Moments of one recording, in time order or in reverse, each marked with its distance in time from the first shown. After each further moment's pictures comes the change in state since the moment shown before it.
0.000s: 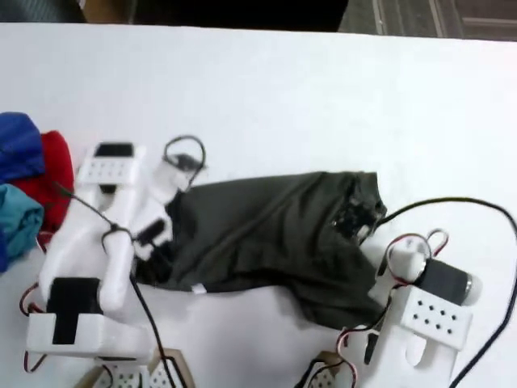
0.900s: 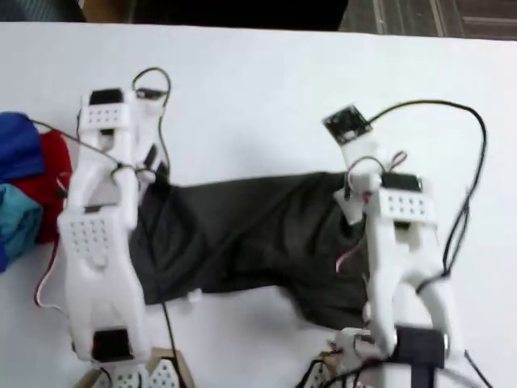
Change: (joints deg) left arm -5.6 53.6 -63.7 1.3 22.7; right arm -17.6 47.8 -18.5 -31.9 -36.2
